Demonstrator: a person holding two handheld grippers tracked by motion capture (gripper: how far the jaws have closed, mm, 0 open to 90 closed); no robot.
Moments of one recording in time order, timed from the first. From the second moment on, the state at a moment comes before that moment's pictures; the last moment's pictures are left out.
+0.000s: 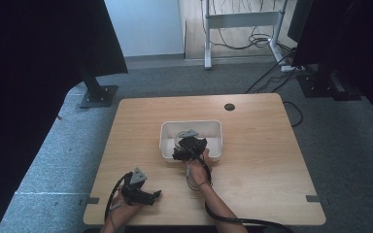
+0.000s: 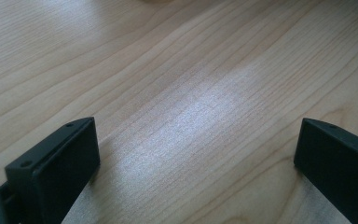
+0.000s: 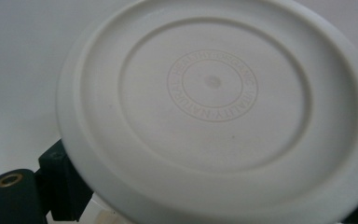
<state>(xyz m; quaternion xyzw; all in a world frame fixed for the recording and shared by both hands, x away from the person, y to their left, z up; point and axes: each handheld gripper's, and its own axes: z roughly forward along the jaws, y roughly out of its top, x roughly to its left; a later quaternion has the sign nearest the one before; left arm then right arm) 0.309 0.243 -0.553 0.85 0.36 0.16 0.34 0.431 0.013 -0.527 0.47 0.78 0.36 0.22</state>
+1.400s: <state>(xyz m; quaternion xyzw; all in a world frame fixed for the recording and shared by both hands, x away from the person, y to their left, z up) 0.309 0.243 -0.553 0.85 0.36 0.16 0.34 0.419 0.001 -0.502 0.43 0.80 0.36 0.21</state>
